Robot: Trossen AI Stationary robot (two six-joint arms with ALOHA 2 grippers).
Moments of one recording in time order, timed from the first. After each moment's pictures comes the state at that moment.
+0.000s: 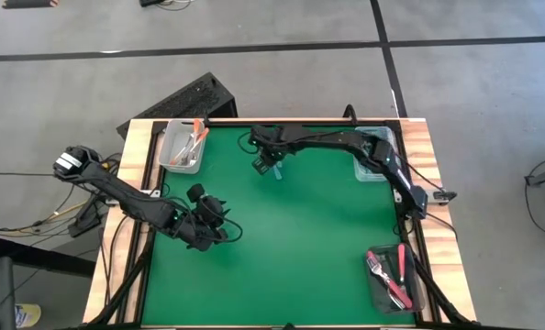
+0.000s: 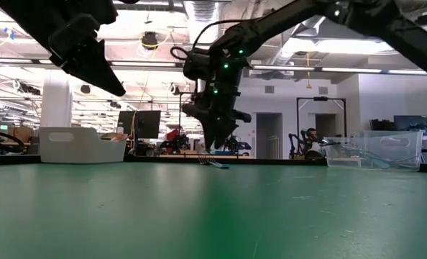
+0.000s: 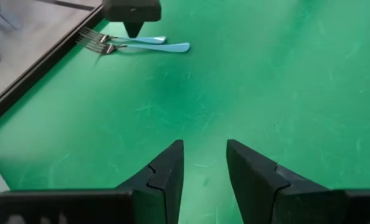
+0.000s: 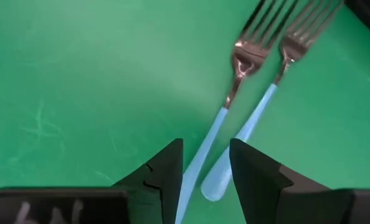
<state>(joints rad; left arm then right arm) -0.46 1.28 0.75 -0.57 -0.82 -0.75 -0.33 2.28 1.93 -0.86 0.19 0.43</state>
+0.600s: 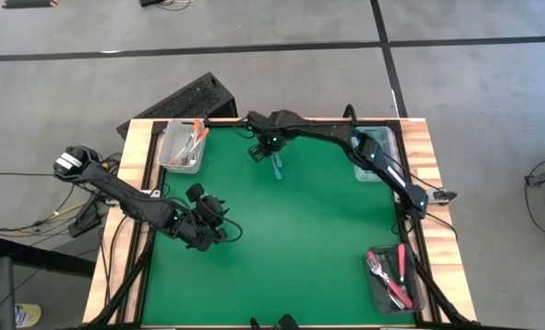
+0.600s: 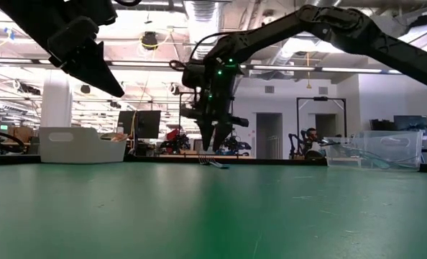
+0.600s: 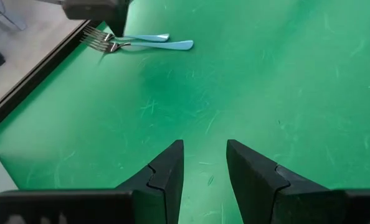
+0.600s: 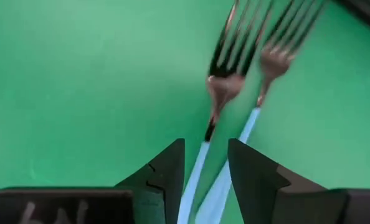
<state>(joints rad) -0.46 1.28 0.75 -0.59 -0.83 -0.75 -0.40 2.44 2.23 -1.04 0.08 0.53</state>
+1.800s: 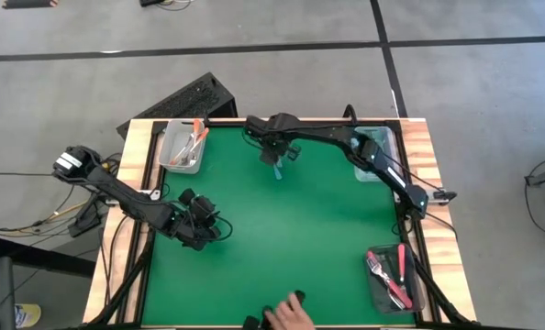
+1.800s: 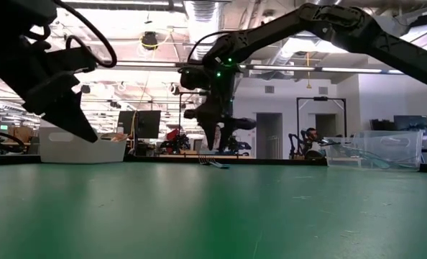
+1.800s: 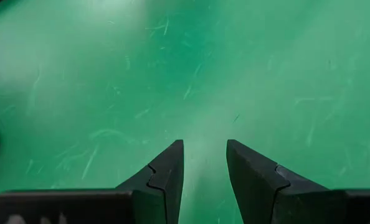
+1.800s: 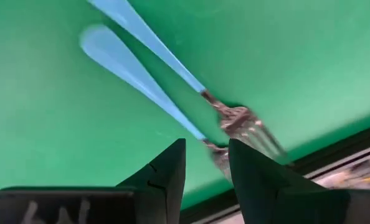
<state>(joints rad) -0.47 1.28 0.51 -0.48 -0.76 -0.99 -0.39 2.44 2.21 -1.07 0.27 -1.55</state>
